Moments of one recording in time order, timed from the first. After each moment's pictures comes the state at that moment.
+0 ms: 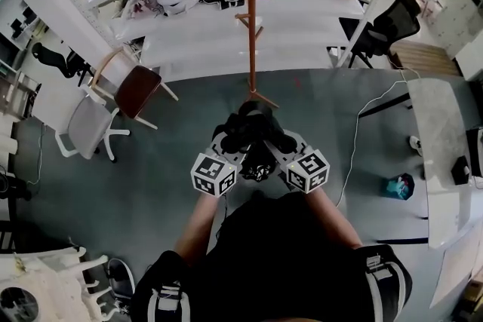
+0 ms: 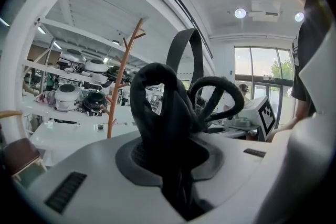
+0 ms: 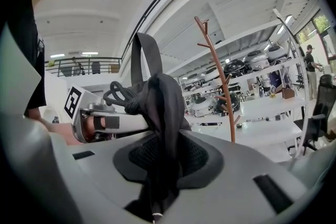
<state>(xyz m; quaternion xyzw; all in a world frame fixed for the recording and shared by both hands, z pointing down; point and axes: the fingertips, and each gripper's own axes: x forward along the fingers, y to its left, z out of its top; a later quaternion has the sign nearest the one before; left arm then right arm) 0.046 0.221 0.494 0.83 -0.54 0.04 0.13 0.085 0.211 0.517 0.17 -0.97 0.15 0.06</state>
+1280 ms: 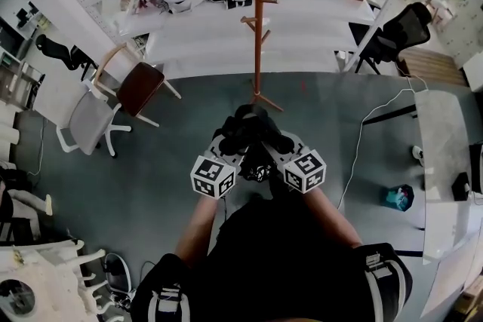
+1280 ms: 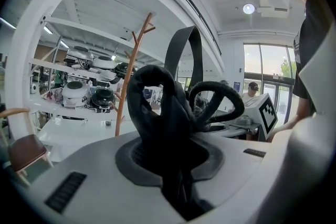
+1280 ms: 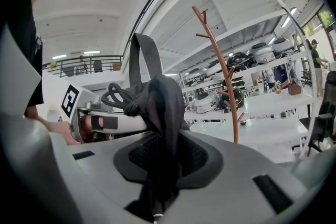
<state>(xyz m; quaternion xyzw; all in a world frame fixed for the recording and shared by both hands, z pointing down) 0.016 0.165 0.509 0.81 -0.57 0.04 0.16 0.054 0.150 0.530 0.15 -0.97 0.15 0.09</state>
